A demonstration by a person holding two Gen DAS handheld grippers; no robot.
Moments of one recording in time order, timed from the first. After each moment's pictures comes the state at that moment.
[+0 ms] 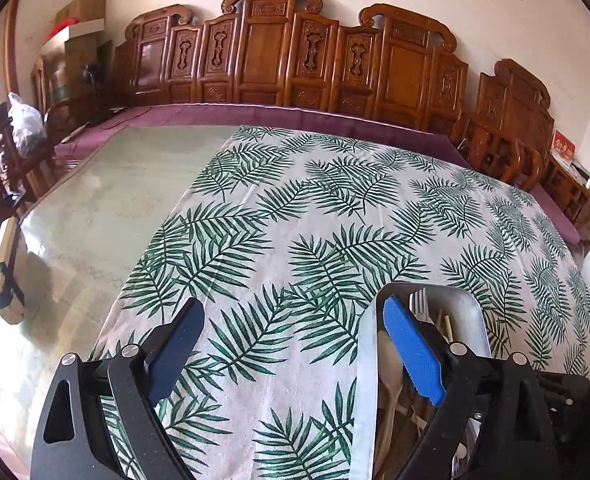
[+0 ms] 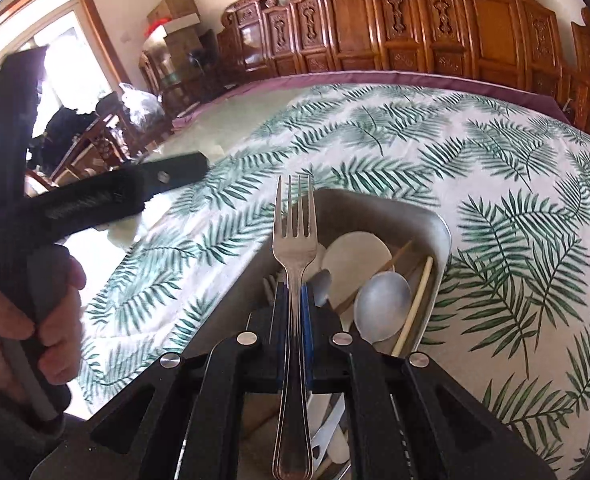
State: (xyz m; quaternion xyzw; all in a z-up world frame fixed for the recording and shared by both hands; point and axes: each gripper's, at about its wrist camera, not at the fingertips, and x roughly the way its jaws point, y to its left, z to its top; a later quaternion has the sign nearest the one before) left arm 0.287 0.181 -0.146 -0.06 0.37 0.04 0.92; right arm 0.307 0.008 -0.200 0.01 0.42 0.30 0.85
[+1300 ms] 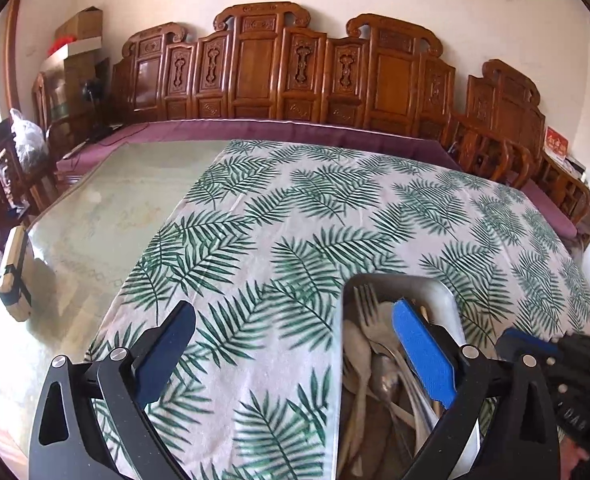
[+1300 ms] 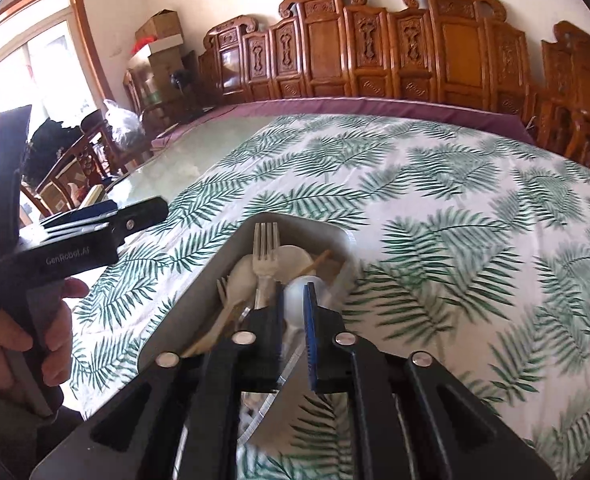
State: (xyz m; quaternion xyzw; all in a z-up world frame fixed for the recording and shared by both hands) left arm 0.257 0.149 -0.136 -0.04 0.35 0.03 0.93; right arm 0.287 -0.060 -0.161 0.00 0.38 0.26 0.89
